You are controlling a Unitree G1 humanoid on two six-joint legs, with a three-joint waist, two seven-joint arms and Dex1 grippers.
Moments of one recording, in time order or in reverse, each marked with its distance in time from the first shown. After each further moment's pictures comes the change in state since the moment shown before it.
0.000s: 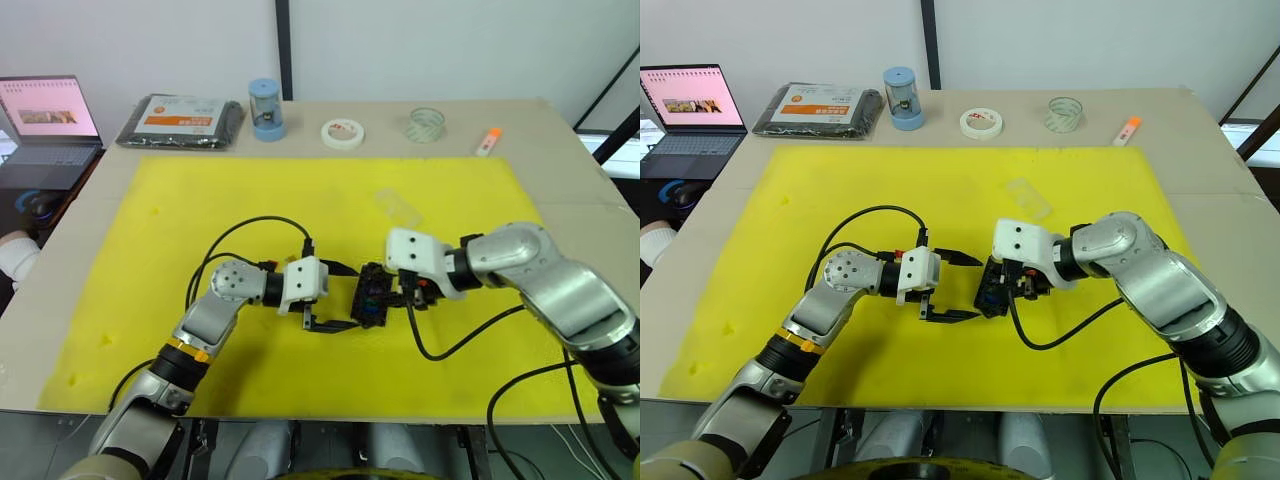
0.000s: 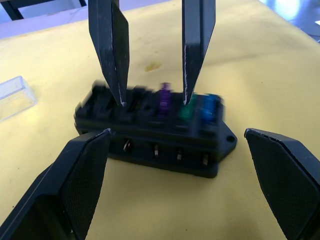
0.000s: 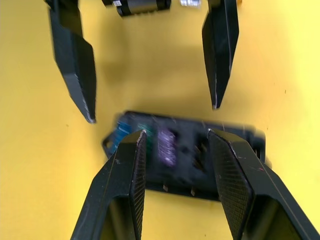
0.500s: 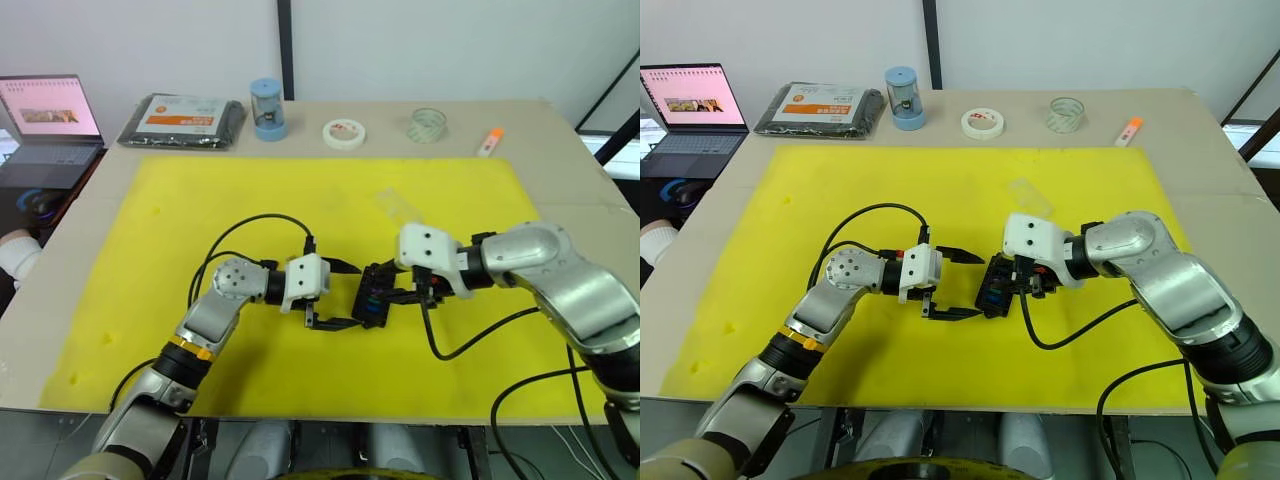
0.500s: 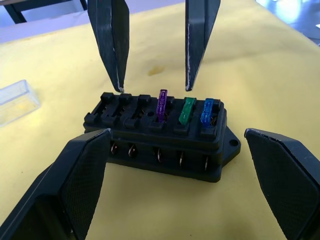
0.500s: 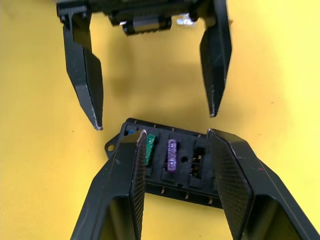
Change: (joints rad) left arm -0.018 -0.017 0.004 0.011 -0.006 0.000 0.003; right arm 0.090 -0.009 -0.099 0.001 0.039 -0.089 0.008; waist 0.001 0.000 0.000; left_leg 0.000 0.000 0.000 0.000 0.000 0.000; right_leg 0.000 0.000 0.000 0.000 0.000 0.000
